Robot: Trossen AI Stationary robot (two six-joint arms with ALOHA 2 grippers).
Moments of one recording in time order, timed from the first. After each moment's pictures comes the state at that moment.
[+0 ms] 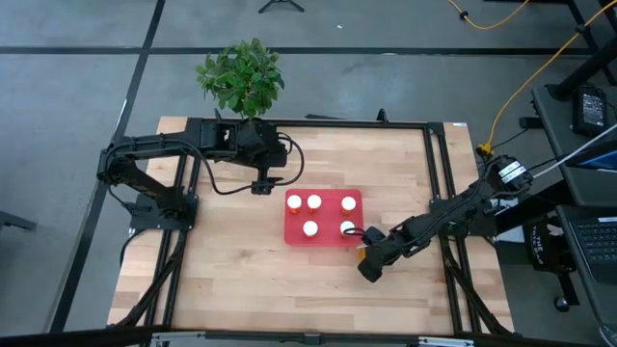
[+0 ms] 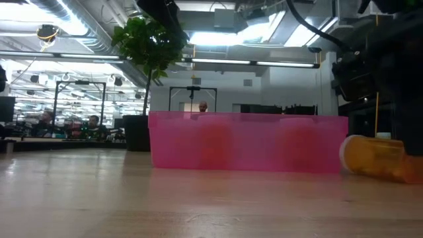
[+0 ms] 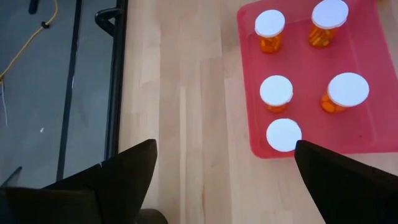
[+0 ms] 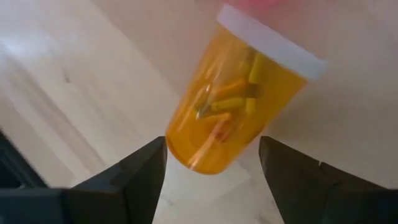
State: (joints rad) left arm 0.15 1.41 1.48 -0.97 -0.16 0.29; right arm 0.51 1.55 0.74 -0.35 -0.04 1.33
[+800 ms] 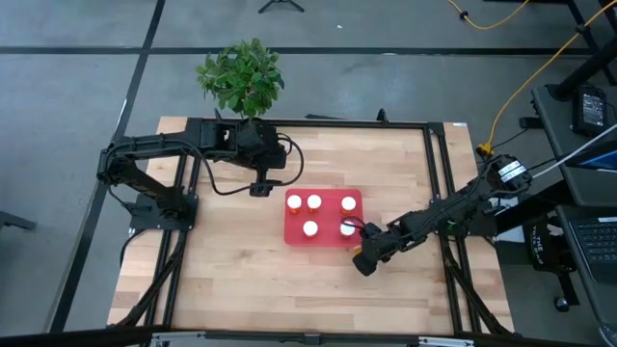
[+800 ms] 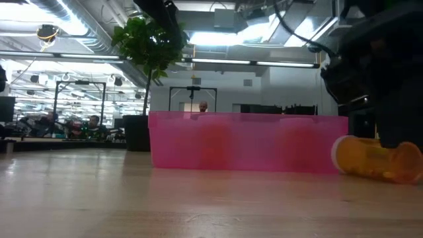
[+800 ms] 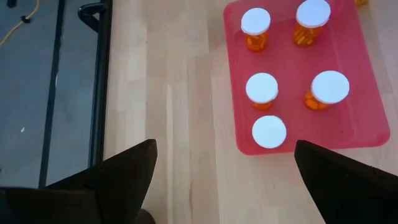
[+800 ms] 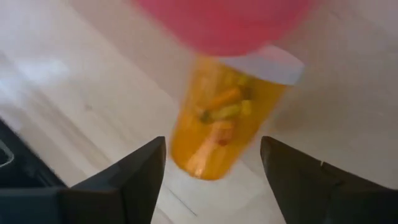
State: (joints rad) left arm 0.15 1.41 1.48 -0.99 -0.11 0.27; right arm 0.46 1.55 0.75 -0.31 -0.08 1.41
